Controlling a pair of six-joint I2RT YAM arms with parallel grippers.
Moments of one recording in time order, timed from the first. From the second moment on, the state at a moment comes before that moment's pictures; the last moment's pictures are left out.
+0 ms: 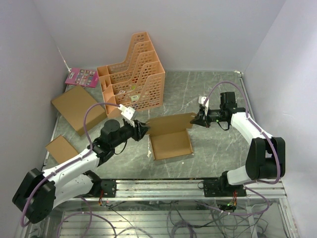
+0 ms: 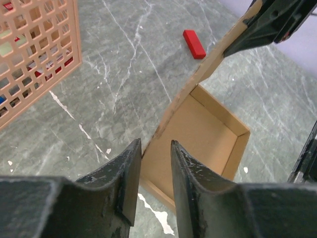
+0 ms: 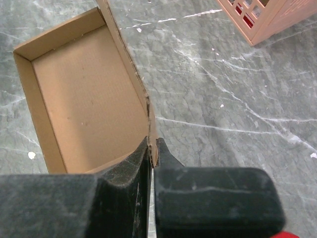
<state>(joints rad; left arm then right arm) -0.66 0.97 0.40 0.42 0.17 -0.23 0.06 1.45 0.92 -0.50 -1.07 -1.00</state>
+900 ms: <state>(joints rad) -0.66 1.05 0.45 0.41 0.24 -0.08 0.05 1.46 0.95 -0.56 -1.09 -1.01</state>
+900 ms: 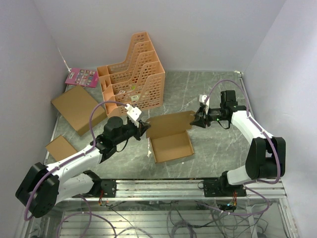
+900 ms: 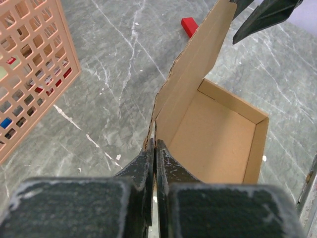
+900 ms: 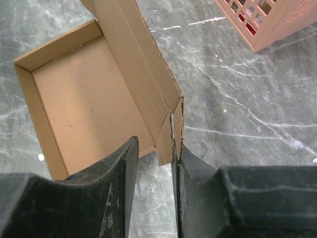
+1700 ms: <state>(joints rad) -0.66 1.05 0.48 0.37 0.23 -0.03 0.04 1.42 0.99 -0.54 -1.09 -0.91</state>
